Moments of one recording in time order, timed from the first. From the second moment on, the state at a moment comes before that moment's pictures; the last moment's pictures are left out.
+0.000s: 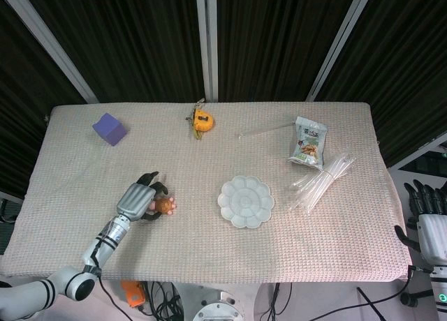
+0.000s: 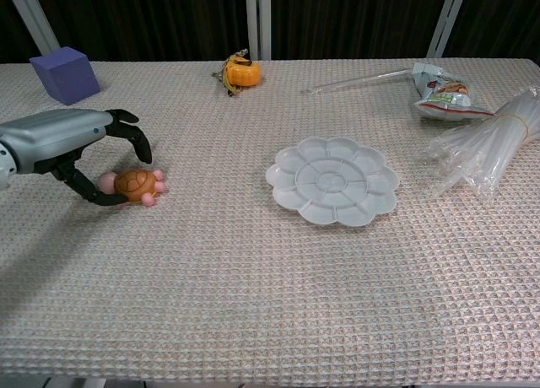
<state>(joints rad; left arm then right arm) -0.57 -1.57 -0.10 -1.34 1.40 0.97 0.11 0.04 -1.07 0.07 -1.60 -1.45 1.49 -0.06</state>
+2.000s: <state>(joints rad) -0.57 -1.62 -0.08 -1.19 1.42 1.06 -0.01 0.05 -1.07 0.08 -1.62 -1.40 1.44 -0.08</state>
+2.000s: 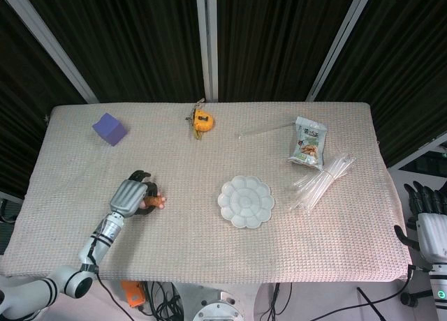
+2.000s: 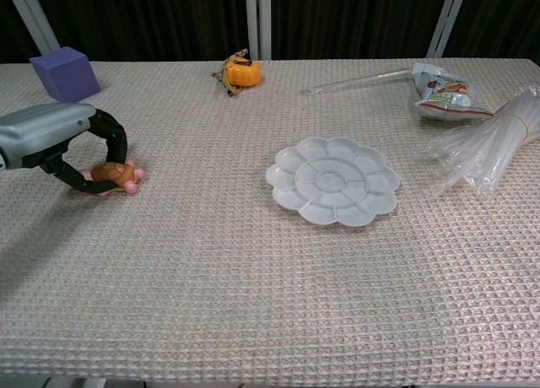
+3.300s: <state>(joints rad) -0.58 -1.56 -0.06 -1.26 1.40 1.01 0.10 0.05 -1.07 0.08 -1.62 -1.40 1.44 -0.08</state>
